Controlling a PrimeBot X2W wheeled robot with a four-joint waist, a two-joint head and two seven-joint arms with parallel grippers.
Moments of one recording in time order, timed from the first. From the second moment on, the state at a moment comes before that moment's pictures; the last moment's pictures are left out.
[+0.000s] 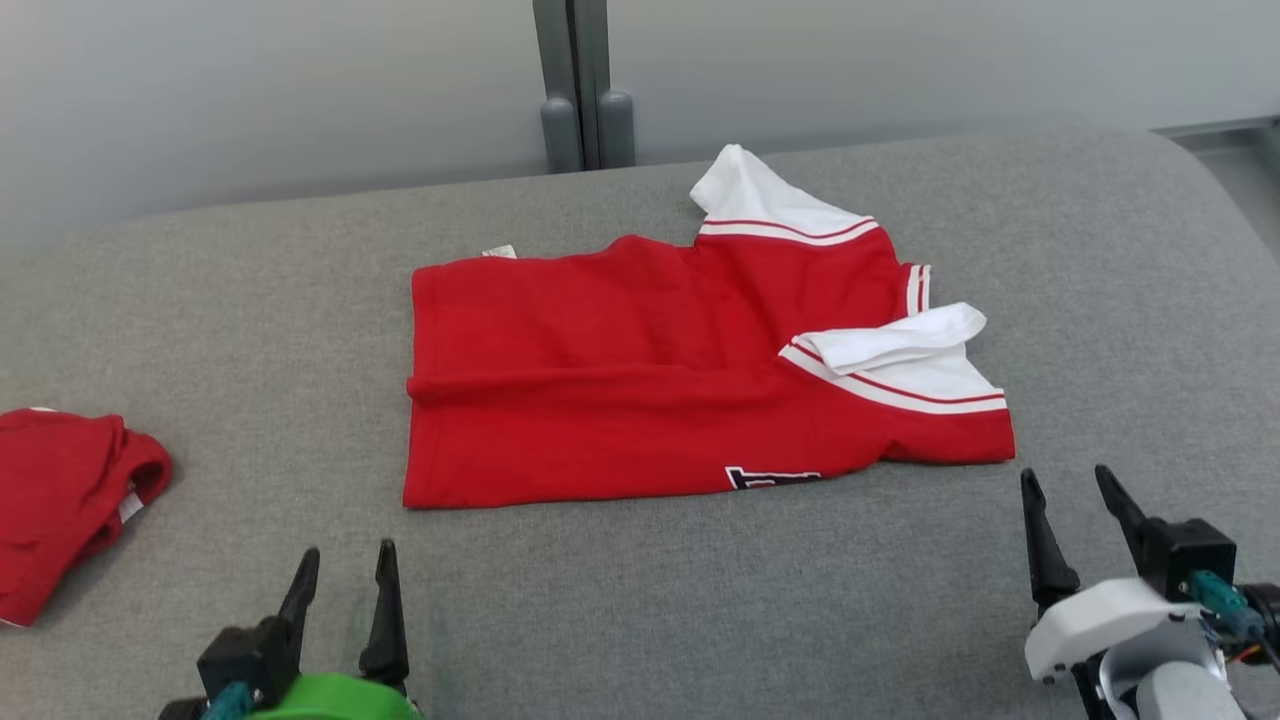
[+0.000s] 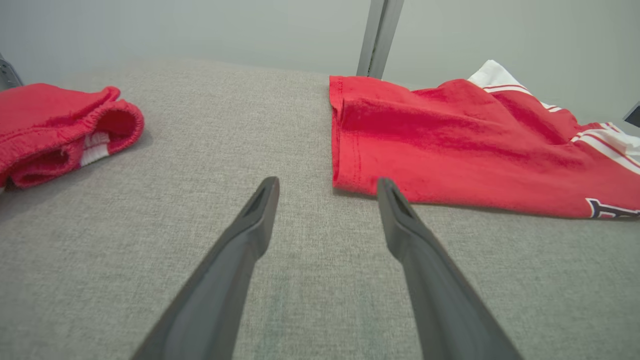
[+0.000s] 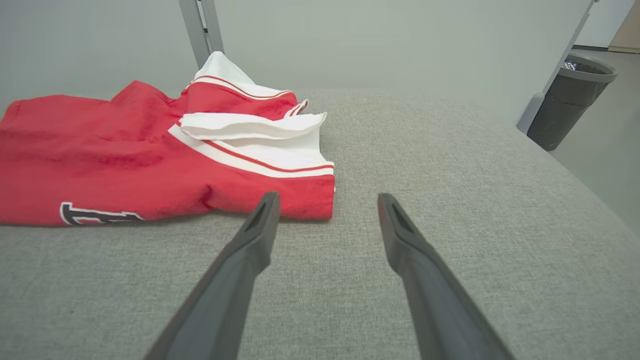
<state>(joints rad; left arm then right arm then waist) 0.03 0.05 -0.04 0.33 -0.25 -0.13 -0.26 -0.09 -0.05 -0.16 0.37 0.04 0.13 -0.26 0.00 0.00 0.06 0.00</state>
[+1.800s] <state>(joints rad) -0.16 0.14 -0.29 0.49 -0.53 -0.13 -0.26 -0.24 -0.05 -0.19 0.49 0.09 0.13 -0.26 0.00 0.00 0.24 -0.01</state>
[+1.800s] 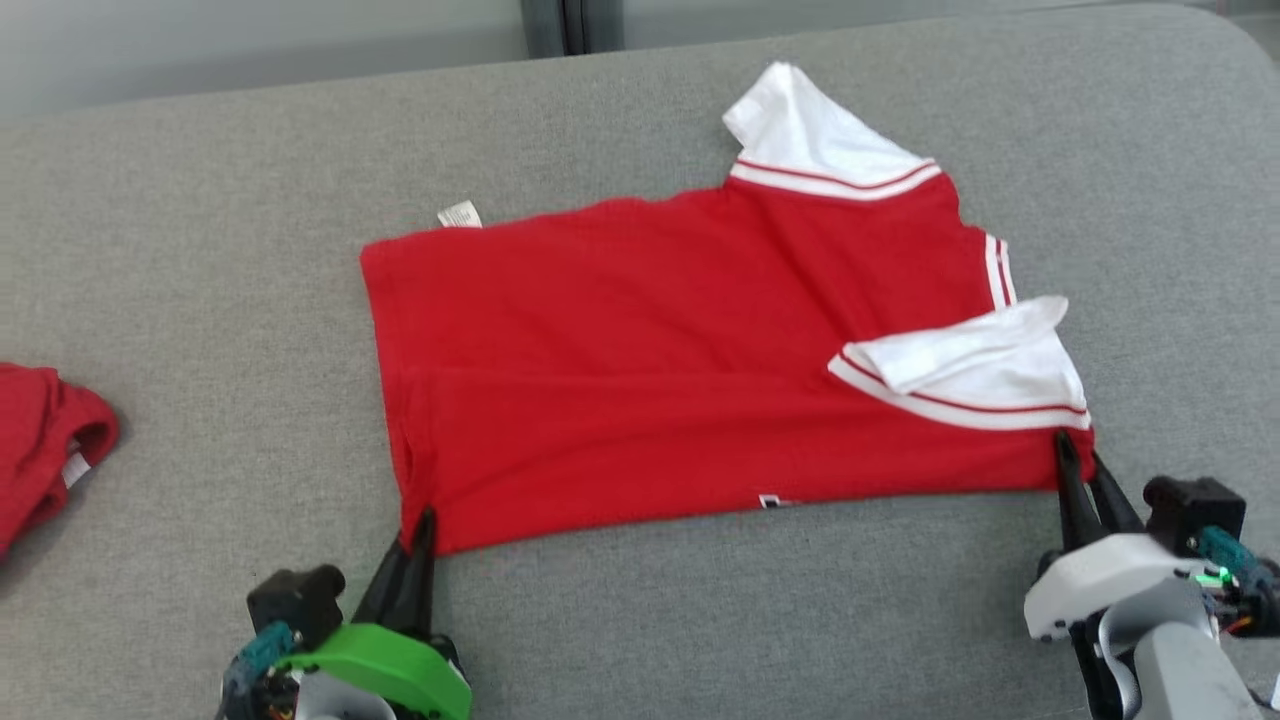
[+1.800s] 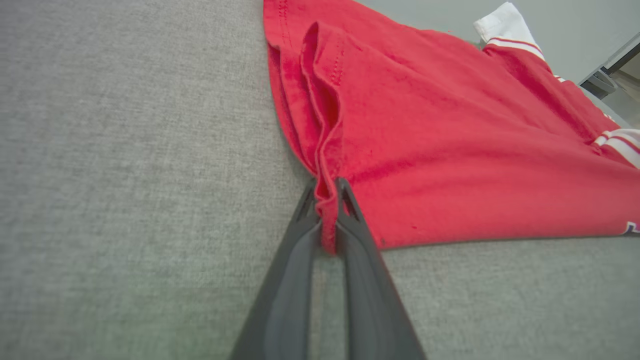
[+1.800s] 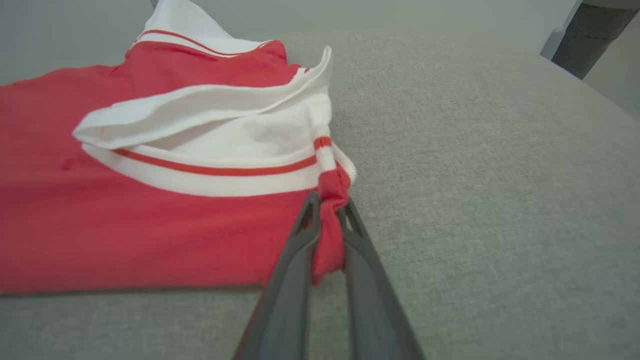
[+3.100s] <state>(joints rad) -0.58 0.25 -0.44 0.72 -0.66 -0.13 -0.26 -0.51 -0.05 -0.13 0.46 -0.10 0.13 -0.26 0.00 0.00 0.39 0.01</state>
